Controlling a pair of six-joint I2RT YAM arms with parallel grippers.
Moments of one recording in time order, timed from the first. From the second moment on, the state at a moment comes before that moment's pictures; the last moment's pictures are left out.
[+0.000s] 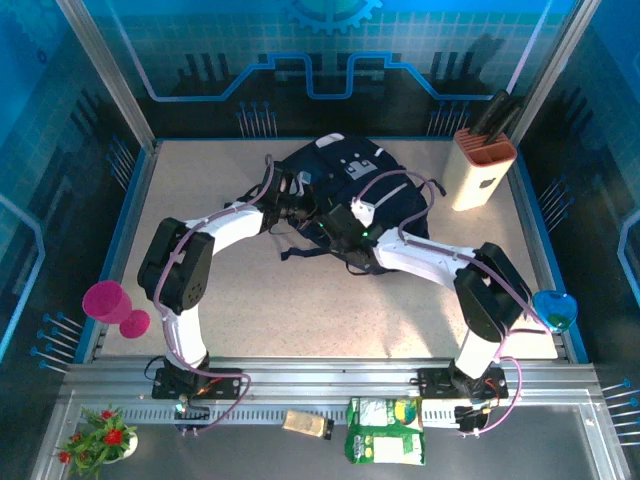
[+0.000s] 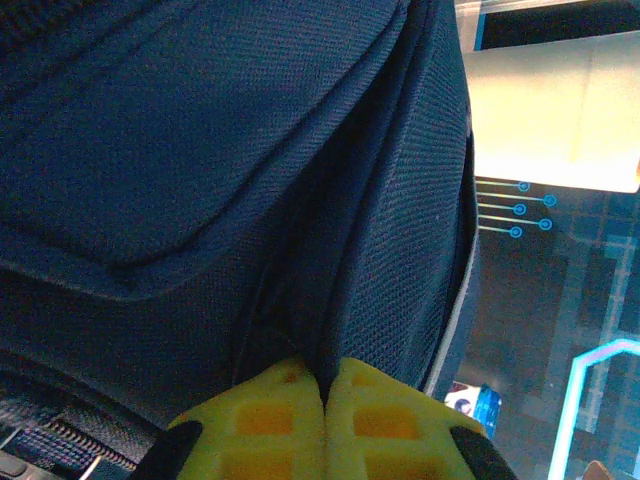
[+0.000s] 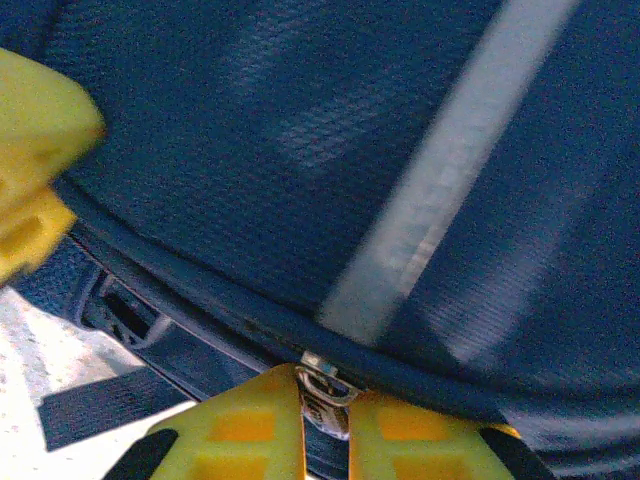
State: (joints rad) left arm -0.38 1.89 1.25 -0.03 0.60 -1.03; right arm 0.79 1.70 1.17 -0.50 0.45 0.98
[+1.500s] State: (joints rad) left arm -0.34 1.89 1.29 -0.12 0.63 -0.93; right arm 0.45 1.46 0.97 -0.45 0.15 0.32
